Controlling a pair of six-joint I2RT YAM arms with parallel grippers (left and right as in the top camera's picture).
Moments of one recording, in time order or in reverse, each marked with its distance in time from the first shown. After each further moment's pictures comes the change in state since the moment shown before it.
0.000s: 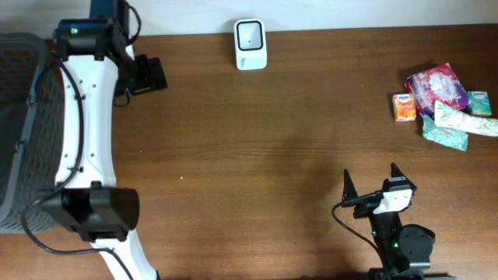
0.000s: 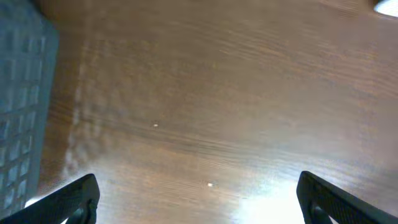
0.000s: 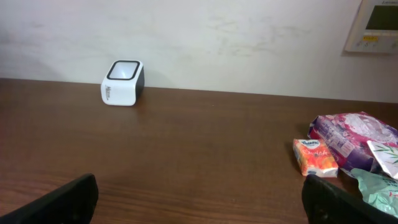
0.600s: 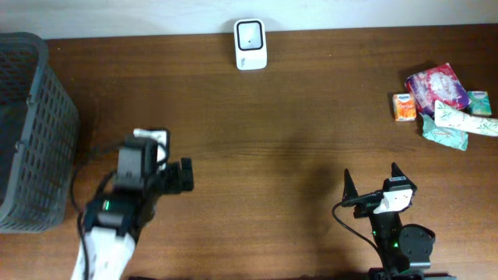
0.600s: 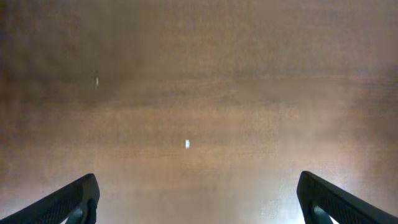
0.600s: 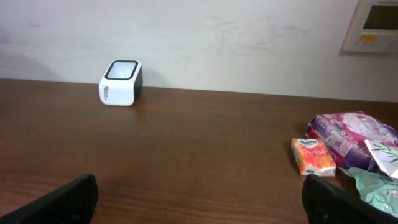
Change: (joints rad) left arm -0.143 -1.006 -1.472 0.825 0.047 0.098; right arm 0.000 0.000 0.000 0.000 0.007 0.000
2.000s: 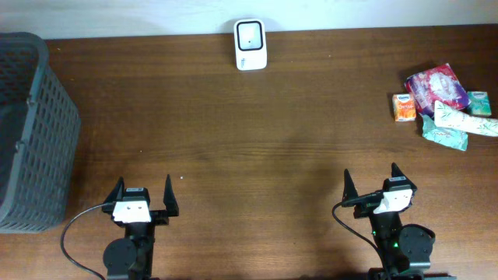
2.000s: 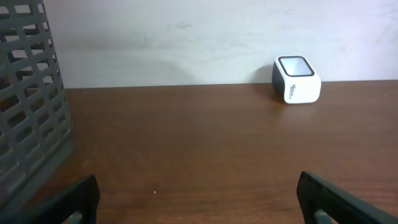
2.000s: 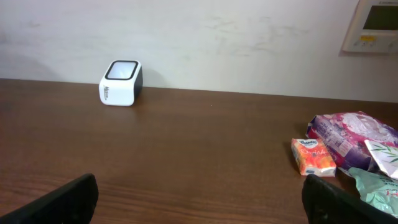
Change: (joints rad) left arm 0.173 -1.015 -0.811 0.649 0.008 0.191; right arm 0.000 0.000 0.000 0.000 0.000 0.000
